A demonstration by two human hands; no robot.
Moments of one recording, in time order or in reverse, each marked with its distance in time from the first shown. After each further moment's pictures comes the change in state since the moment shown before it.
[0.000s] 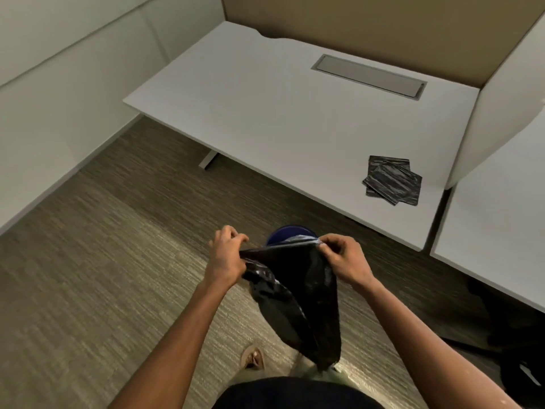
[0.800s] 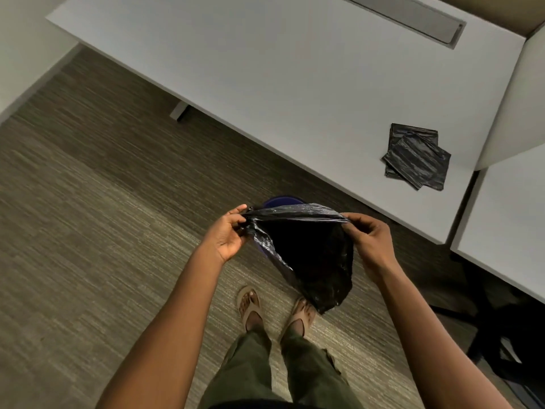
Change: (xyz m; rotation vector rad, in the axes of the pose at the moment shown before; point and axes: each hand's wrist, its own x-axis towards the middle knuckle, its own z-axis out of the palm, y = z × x) left_hand 0.126 -0.027 0.059 -1.710 -0.391 -0.793; right_hand 0.073 0.034 0.008 0.407 0.187 0.304
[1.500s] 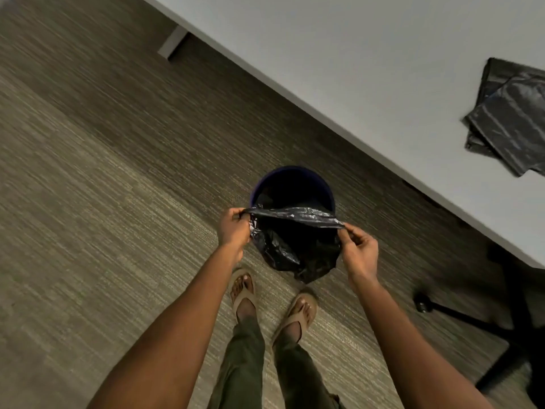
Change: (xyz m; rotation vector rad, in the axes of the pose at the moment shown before) left_hand 0.203 -0.123 -0.040 0.450 0.423 0.187; right_hand 0.112 0.202 0.044 -0.095 0.200 0.215
